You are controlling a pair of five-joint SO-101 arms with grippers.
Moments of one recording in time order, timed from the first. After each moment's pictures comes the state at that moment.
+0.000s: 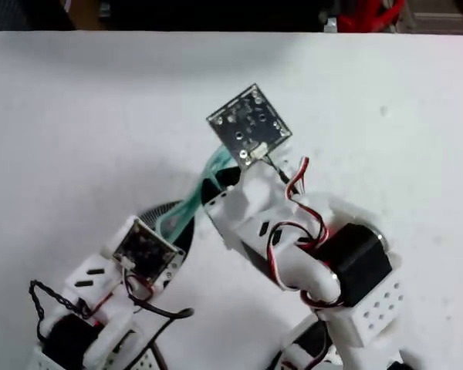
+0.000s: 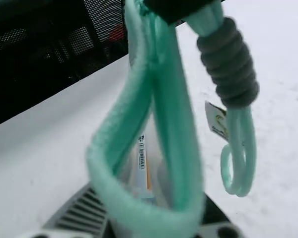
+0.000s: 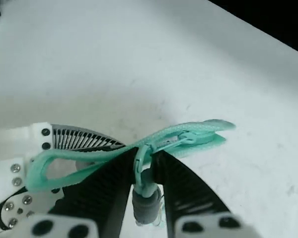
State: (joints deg) left arm 24.4 -104.5 75.2 61.2 -8.2; right arm -45.7 -38.6 -0.7 89.2 4.6
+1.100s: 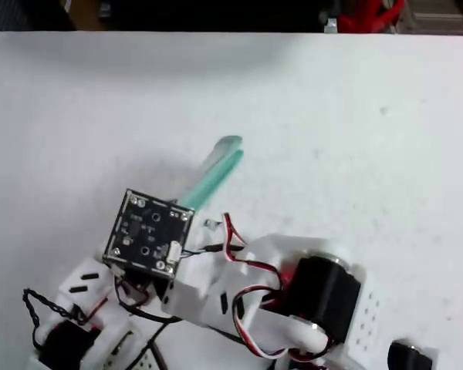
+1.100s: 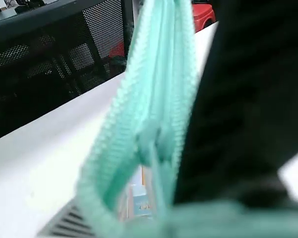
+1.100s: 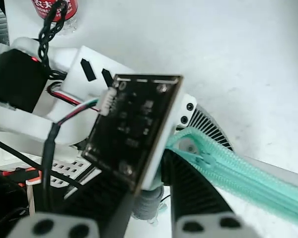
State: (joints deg) left arm 22.5 -105.2 75.3 61.4 -8.5; right arm -76.7 -32.6 -2.9 97.6 12.9
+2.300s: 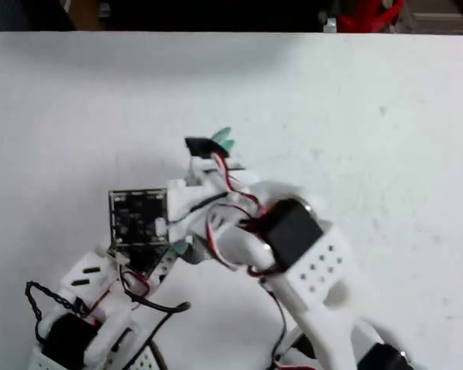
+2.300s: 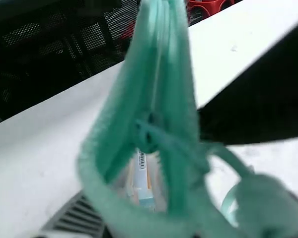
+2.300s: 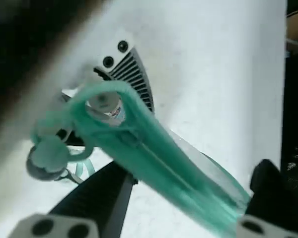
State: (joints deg) left arm 21.1 -104.2 75.3 61.2 -8.1; right arm -49.0 -28.1 2.6 87.5 56.5
